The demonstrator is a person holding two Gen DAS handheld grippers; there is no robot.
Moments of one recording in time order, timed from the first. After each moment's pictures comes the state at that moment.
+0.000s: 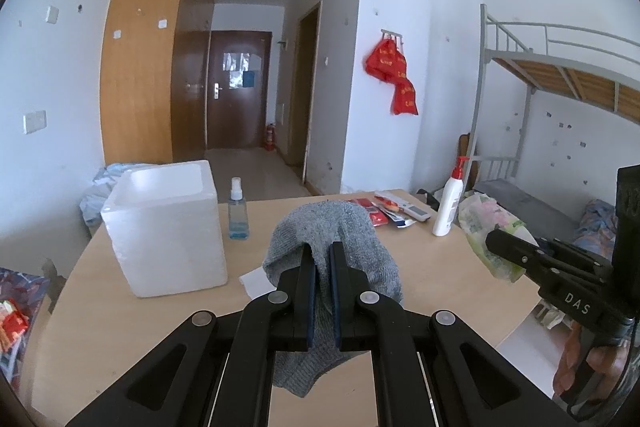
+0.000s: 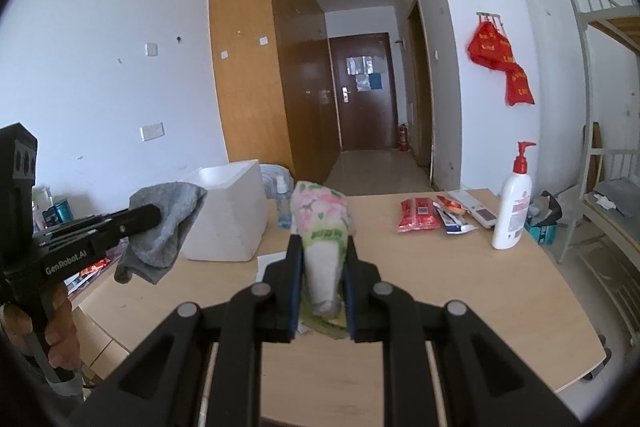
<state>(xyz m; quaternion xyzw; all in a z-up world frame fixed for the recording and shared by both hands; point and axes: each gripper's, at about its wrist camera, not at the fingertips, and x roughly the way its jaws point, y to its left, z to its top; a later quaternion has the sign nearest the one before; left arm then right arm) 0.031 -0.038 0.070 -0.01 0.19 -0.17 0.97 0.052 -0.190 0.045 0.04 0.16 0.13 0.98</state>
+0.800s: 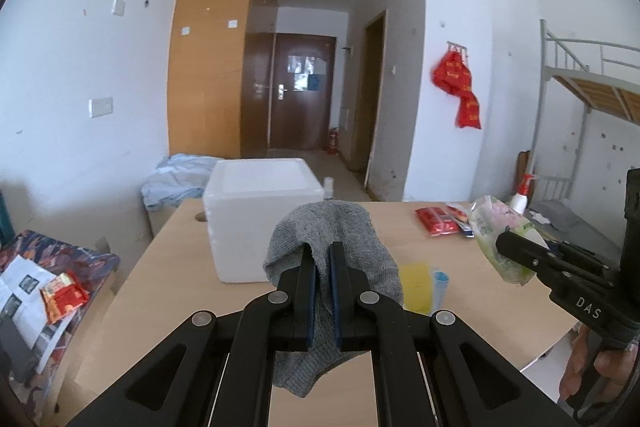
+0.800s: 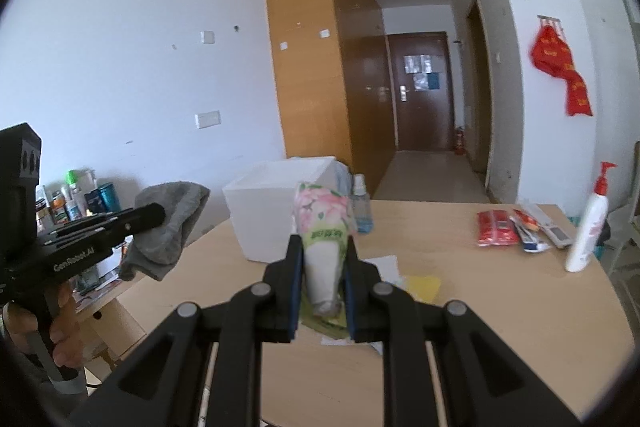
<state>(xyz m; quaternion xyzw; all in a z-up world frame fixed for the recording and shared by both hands) 0.014 0.031 0.072 -0.03 0.18 -0.06 0.98 0.074 -0.120 0.045 0.02 0.16 0.24 0.96</state>
